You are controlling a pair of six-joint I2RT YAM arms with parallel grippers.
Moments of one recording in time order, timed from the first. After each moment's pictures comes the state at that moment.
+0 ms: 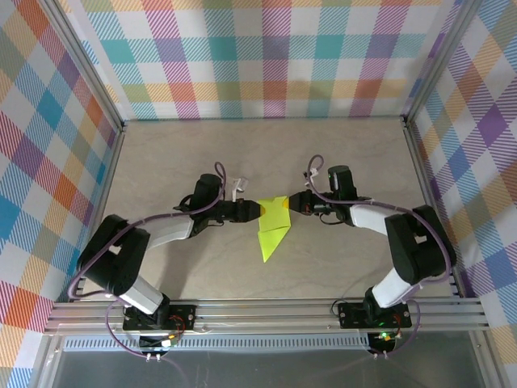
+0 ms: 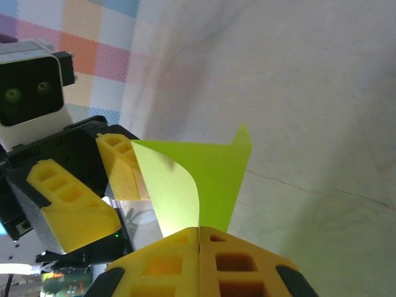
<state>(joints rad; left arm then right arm) -0.49 1.62 0.71 0.29 0.73 -0.63 0.33 1.66 0.72 0.21 -0.91 0.56</state>
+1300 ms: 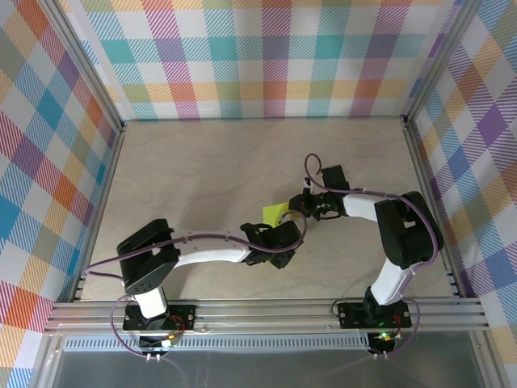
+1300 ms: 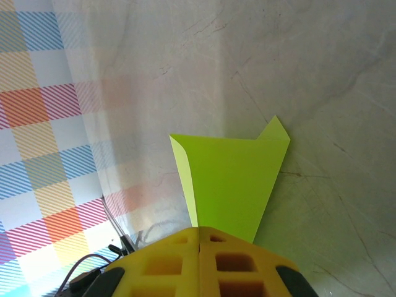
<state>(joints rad) -1.17 1.80 1.15 -0.53 -0.31 -0.43 0.33 1.74 0.85 -0.04 -0.81 0.74</state>
